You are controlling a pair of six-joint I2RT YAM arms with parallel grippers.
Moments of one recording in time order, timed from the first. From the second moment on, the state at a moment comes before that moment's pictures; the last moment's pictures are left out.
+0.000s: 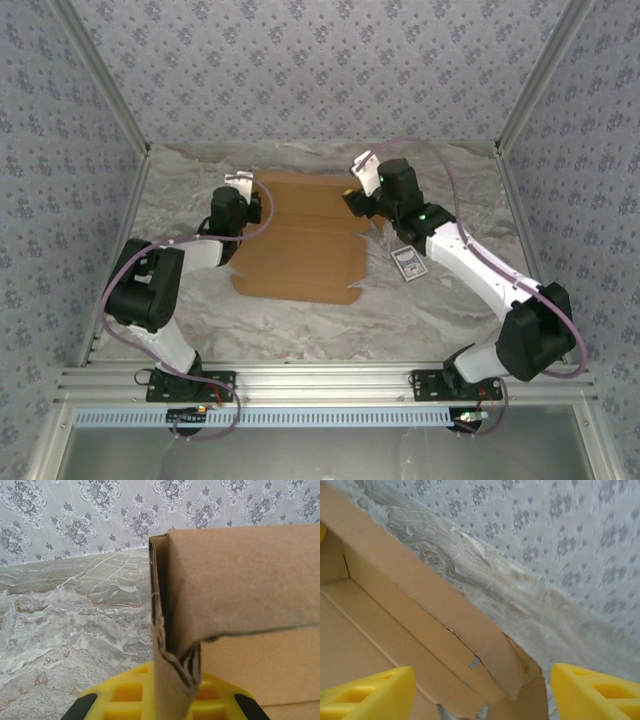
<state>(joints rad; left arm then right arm) -0.31 1.71 0.81 0.56 -0.11 -0.04 0.53 1.43 1.19 -0.25 0.10 -0.20</state>
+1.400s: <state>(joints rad) -0.31 1.70 0.79 0.55 -0.12 -0.05 0.42 1.74 1.34 -0.18 -0.27 0.50</state>
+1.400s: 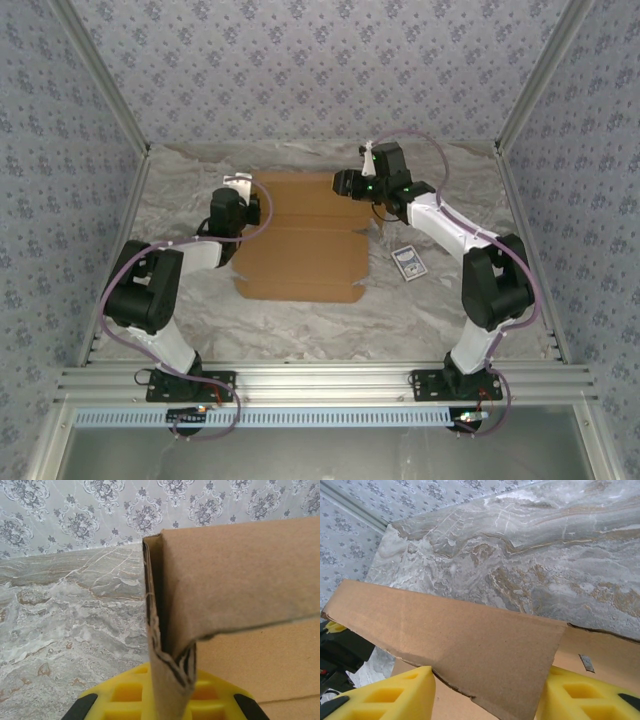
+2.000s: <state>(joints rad) -0.31 1.70 0.79 0.54 -0.12 -0.07 0.42 1.60 1.21 -0.21 -0.14 0.41</state>
